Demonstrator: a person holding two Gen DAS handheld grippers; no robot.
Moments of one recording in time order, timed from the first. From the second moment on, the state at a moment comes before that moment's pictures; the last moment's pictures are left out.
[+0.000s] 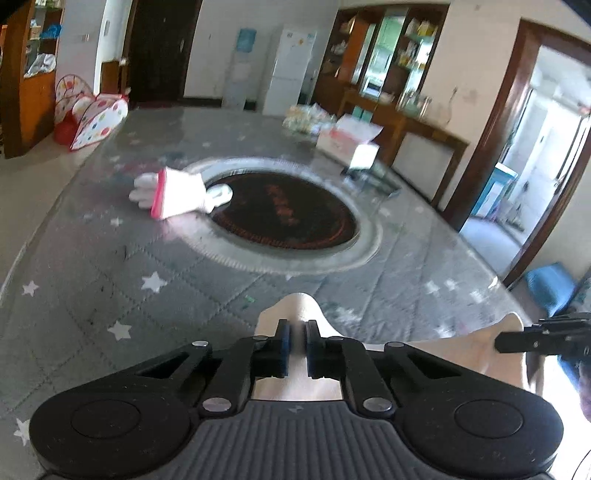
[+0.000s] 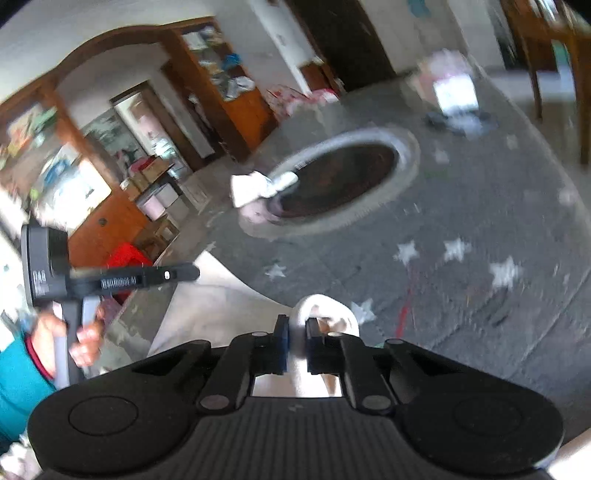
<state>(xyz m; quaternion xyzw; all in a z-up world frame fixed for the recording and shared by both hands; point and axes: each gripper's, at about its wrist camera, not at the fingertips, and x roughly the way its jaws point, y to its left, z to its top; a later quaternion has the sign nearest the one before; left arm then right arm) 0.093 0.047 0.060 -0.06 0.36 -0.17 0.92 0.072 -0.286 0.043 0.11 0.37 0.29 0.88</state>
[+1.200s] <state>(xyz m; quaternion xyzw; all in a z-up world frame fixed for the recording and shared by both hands) 0.100 0.081 0.054 -0.07 0.38 -0.13 0.92 0.059 -0.287 0.016 0.10 0.47 0.26 0.84</state>
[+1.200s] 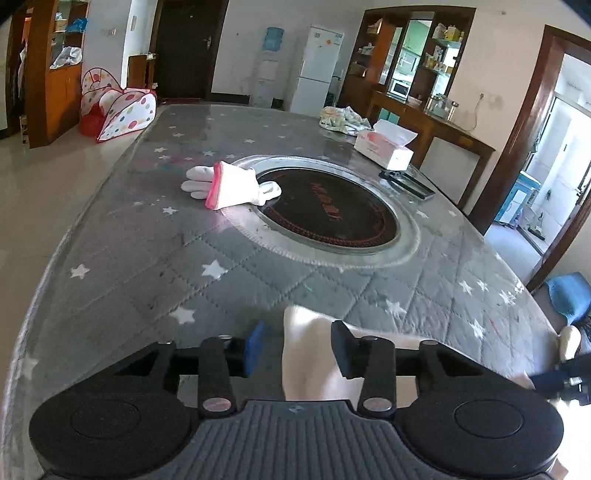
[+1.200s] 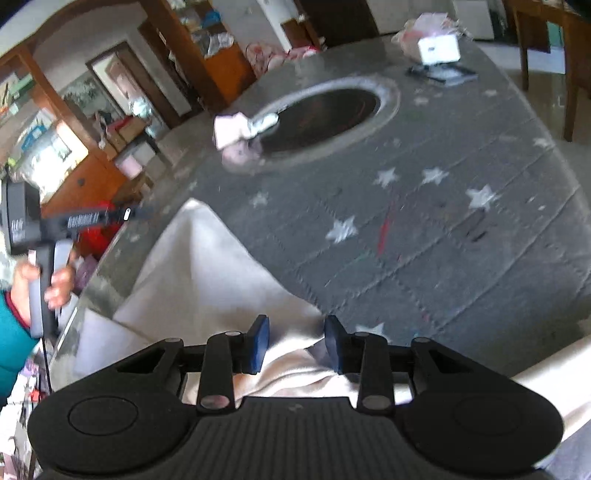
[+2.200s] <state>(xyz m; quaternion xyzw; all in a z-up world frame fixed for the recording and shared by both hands) 0.169 0.051 0.025 0.00 0.38 -0.08 0.92 0.185 -0.255 0.027 -0.07 0.38 0.12 0.91</state>
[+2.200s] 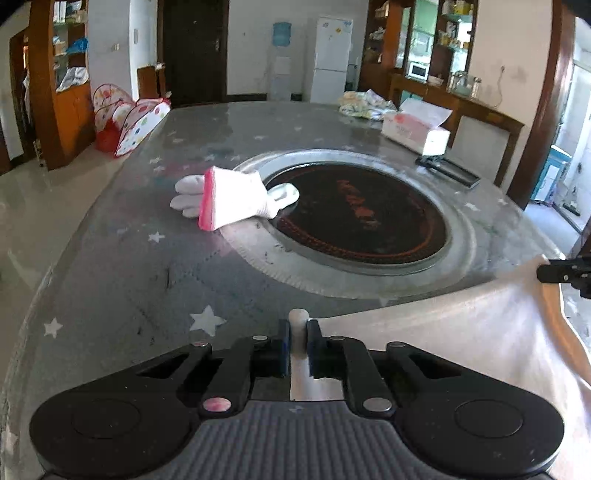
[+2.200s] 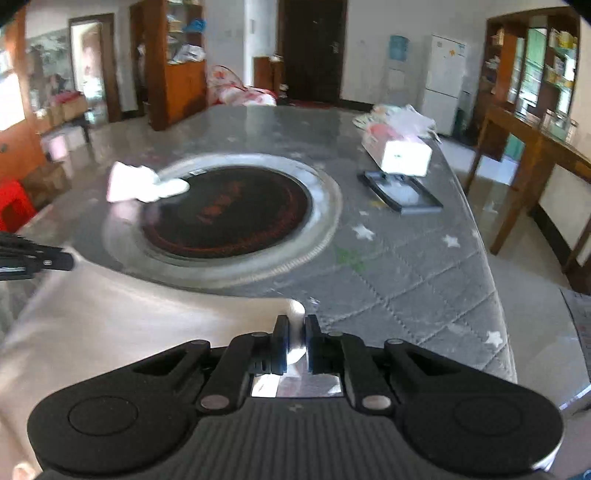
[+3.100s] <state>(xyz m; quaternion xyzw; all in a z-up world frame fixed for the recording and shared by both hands) -0.031 -0.026 0.056 0.04 0.36 -0.23 0.90 -0.008 -0.239 0.033 -0.06 0.39 0.25 0.88</state>
